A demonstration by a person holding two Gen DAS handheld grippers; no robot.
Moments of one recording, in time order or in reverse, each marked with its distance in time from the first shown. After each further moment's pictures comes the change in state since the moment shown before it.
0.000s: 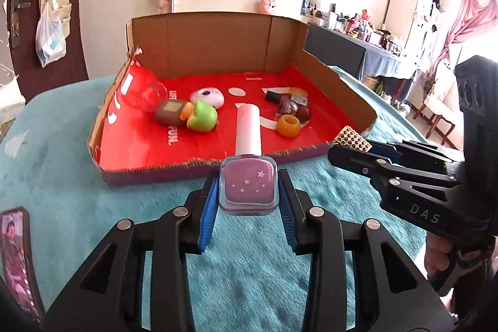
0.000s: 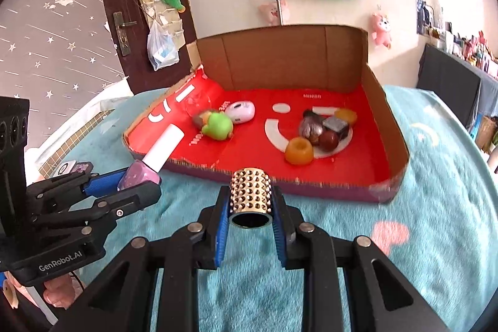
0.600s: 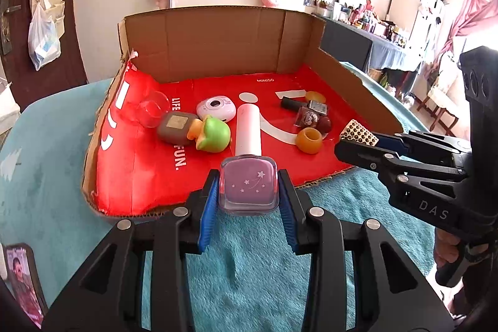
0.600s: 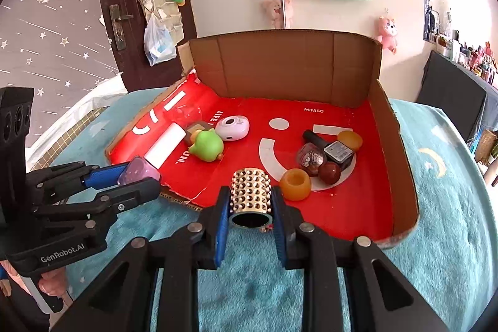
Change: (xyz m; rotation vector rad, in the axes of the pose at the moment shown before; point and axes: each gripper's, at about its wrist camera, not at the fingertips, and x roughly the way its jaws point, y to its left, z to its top) left arm 0.038 0.019 0.033 0.016 0.060 0.003; right arm 0.035 -0.010 0.037 -0.022 0.045 -0.010
